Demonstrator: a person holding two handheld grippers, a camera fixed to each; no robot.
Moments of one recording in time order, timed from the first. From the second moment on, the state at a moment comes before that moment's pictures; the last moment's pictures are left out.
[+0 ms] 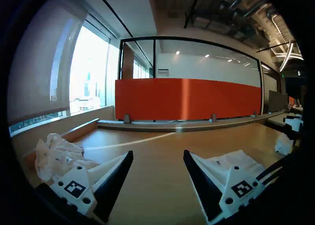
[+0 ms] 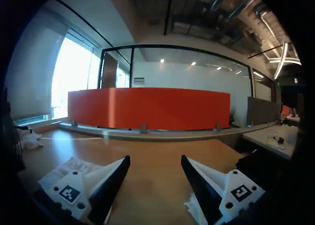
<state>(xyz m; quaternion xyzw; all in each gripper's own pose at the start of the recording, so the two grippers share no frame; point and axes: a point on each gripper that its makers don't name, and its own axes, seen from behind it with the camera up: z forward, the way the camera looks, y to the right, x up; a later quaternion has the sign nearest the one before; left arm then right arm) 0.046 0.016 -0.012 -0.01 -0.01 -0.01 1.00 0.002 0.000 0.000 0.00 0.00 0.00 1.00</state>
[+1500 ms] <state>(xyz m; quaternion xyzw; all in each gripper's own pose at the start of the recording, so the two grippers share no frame) -0.022 0.117 -0.072 -0.23 -0.29 0.11 0.92 -0.085 -0.102 -0.060 0.24 -0.28 -0.12 0.92</state>
